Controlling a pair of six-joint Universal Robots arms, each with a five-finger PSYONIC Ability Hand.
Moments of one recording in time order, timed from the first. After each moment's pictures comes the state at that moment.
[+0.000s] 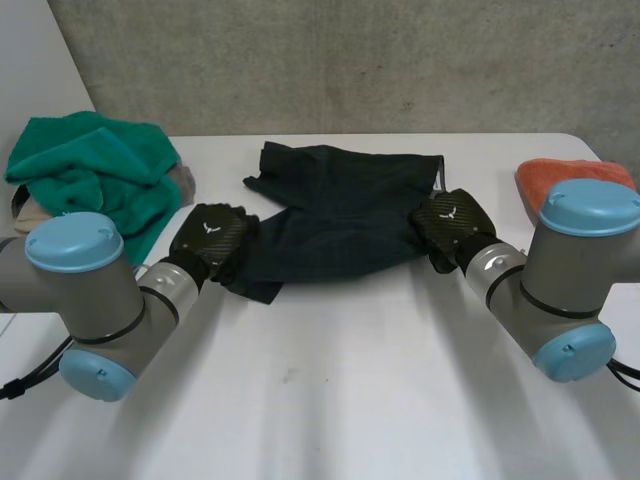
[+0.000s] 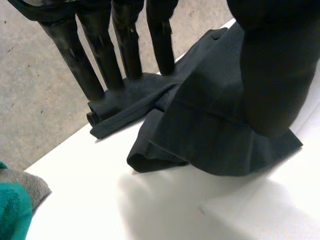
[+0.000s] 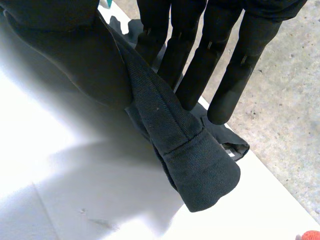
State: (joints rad) left arm 4.35 -2.15 -1.57 3.54 -1.35 3.47; right arm 1.95 -0.98 1.43 -0.23 1.37 2.64; left_hand 0.55 0.52 0.53 0.53 0.36; right_hand 1.12 1.18 1.19 1.20 0.99
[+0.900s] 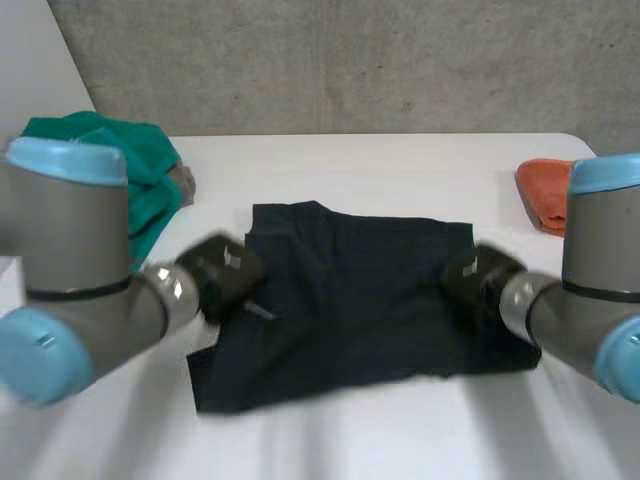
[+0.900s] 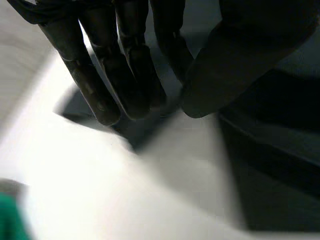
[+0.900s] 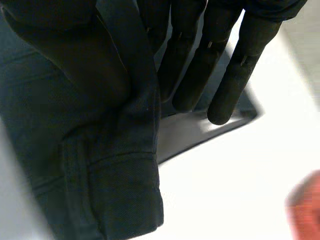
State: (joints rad) left arm 4.24 -2.04 -1.34 2.87 -1.42 3.86; right arm 1.94 -1.10 1.43 0.23 1.46 2.33; left_hand 1.17 1.20 1.19 1.20 1.01; right_hand 1.12 1.18 1.19 1.20 0.99
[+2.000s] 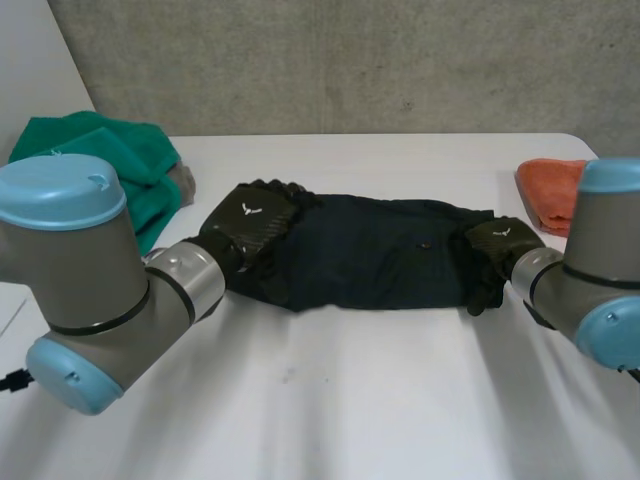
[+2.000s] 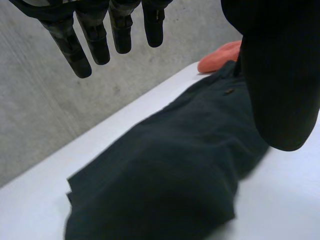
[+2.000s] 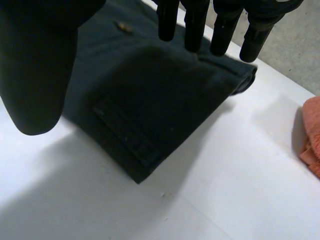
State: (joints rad) left arm 4.19 -1.94 -1.49 3.20 -1.34 3.35; right arm 1.84 -0.96 1.37 0.07 1.47 2.78; left_hand 0.19 0.21 0.21 0.20 0.05; right_hand 0.25 0.27 0.27 0.27 0.10
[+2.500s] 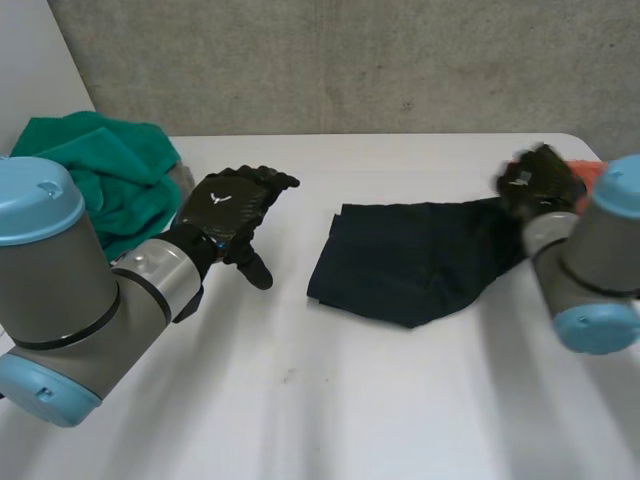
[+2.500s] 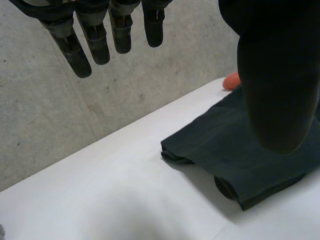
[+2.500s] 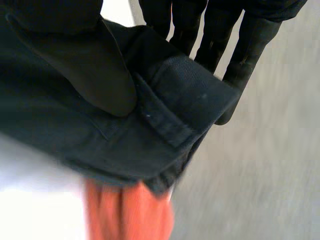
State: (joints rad) left arm 4.23 -1.85 -1.58 3.28 -1.38 3.24; right arm 1.88 -1.03 1.44 -0.37 1.57 2.08; left_hand 0.19 0.21 0.21 0.20 0.05; right_hand 0.94 1.12 1.15 1.19 0.96
